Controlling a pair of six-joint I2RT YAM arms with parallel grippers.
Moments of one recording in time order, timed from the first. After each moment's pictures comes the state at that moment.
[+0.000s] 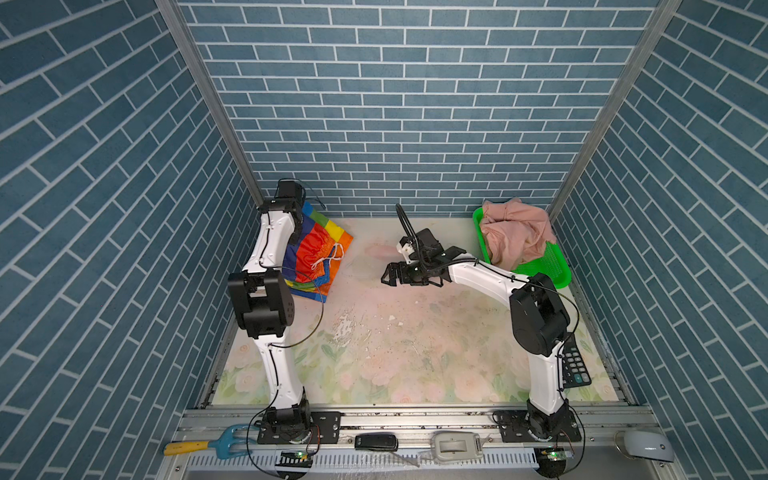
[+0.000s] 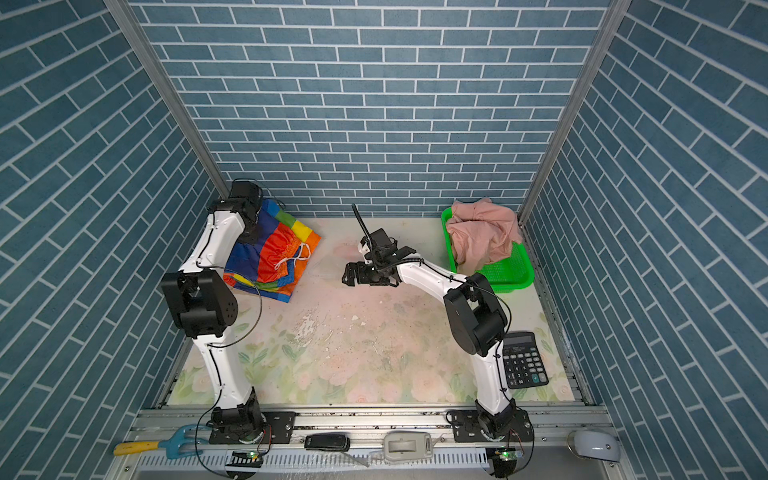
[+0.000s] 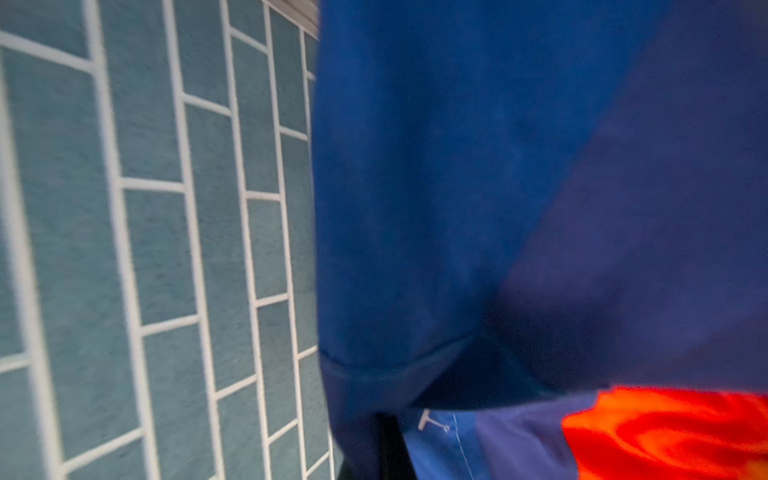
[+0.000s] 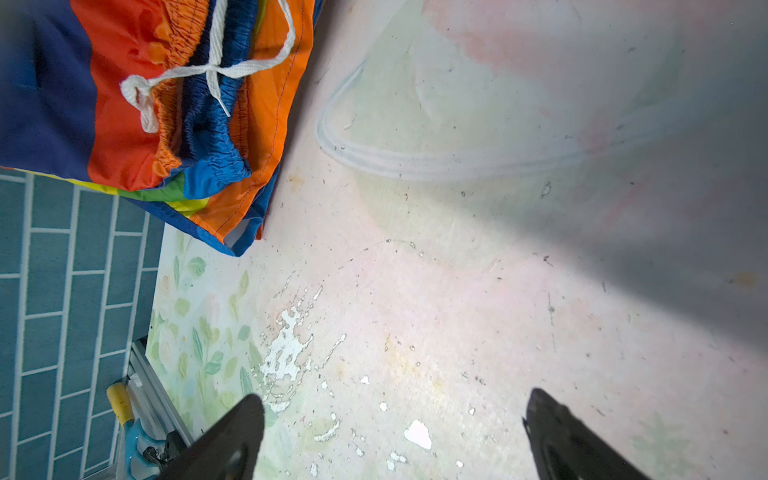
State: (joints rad) left arm 0.09 2.10 2.03 -1.03 -0.53 0.34; right arm 0.74 2.04 1.61 -0.48 -0.36 0.50
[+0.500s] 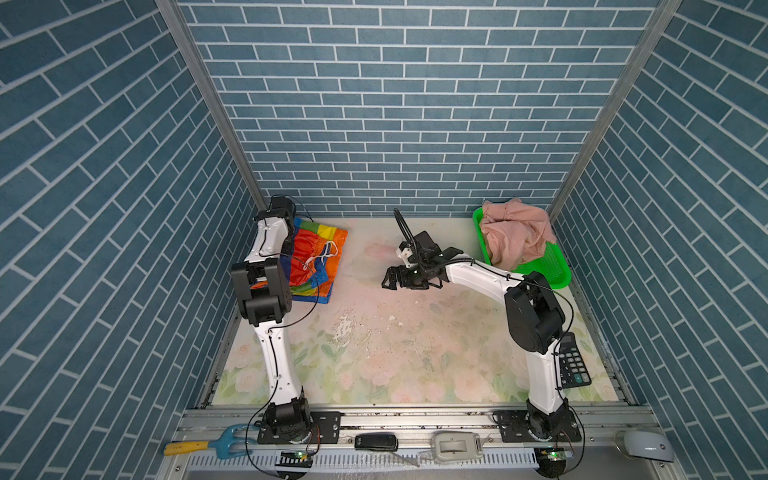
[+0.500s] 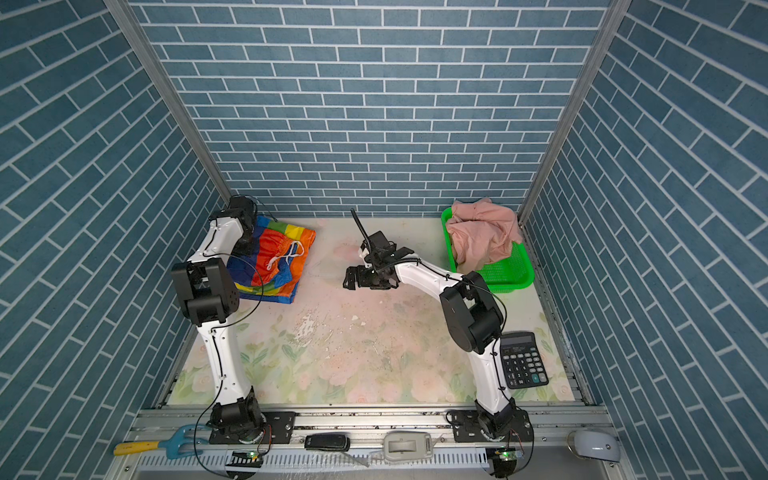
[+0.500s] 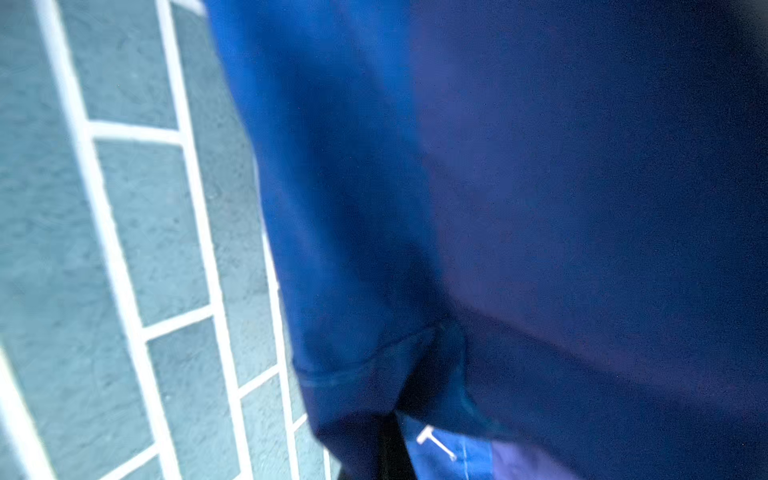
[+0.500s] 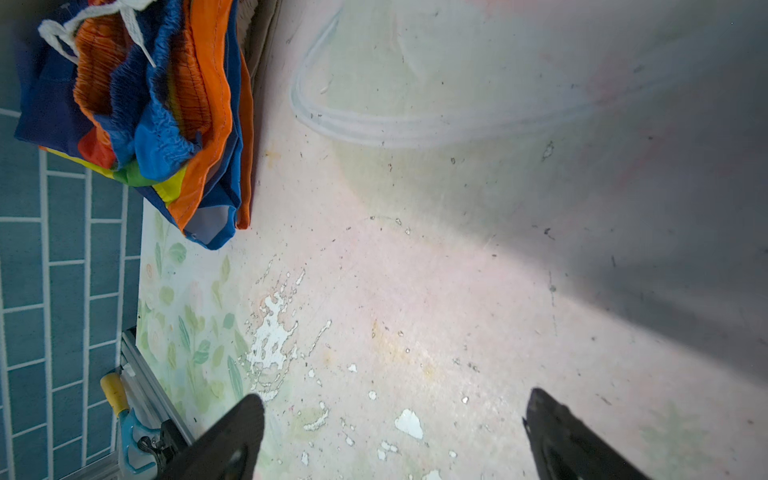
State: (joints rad) left arm 0.17 2.29 2.08 -1.01 -0.53 0.31; right arm 0.74 2.07 1.62 -0.53 -0.38 0.49
